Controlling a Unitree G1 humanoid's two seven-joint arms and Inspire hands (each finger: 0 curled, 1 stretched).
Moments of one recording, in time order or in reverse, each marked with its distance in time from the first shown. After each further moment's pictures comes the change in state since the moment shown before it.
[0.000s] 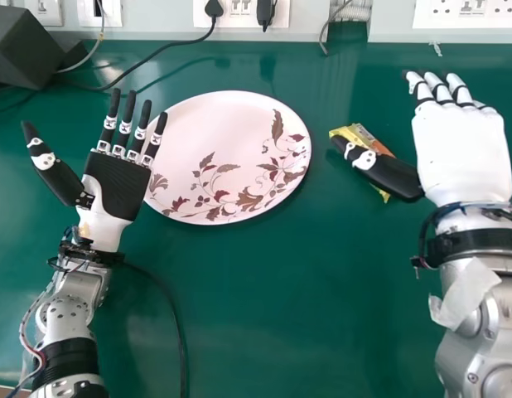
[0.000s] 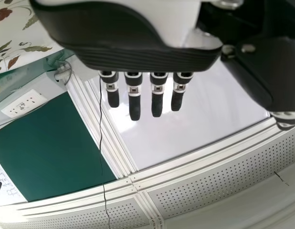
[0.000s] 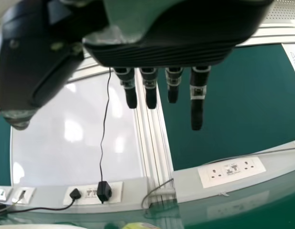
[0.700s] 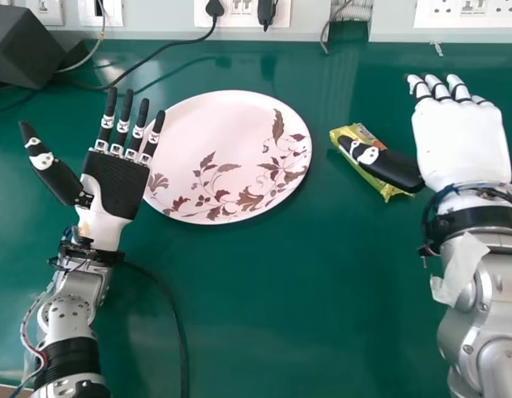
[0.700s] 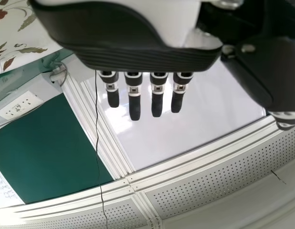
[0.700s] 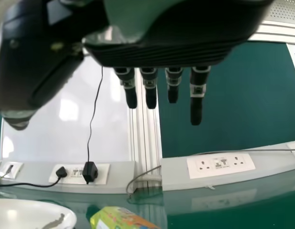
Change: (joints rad) left arm -0.004 -0.007 0.001 0.003 0.002 -0.025 0.003; right arm -0.083 -0.075 0.009 0.090 -0.054 0.038 0.082
